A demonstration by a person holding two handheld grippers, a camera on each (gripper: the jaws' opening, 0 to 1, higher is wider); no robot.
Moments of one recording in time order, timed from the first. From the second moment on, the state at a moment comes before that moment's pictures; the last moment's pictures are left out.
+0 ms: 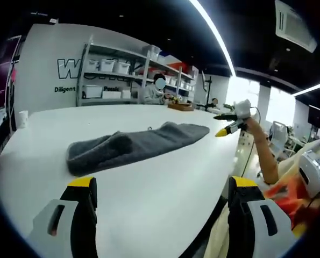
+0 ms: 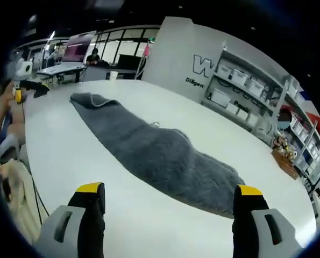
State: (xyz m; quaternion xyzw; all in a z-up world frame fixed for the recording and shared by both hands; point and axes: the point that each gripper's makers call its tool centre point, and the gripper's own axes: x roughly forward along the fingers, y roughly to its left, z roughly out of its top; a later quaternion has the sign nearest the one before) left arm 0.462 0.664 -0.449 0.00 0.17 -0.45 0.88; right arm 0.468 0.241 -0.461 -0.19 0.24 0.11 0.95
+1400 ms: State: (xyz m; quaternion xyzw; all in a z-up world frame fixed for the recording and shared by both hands) left arm 0.475 0.653 -0.462 0.00 0.18 -0.44 0.88; right arm 0.467 0.249 -0.463 -0.20 0.26 0.12 0.94
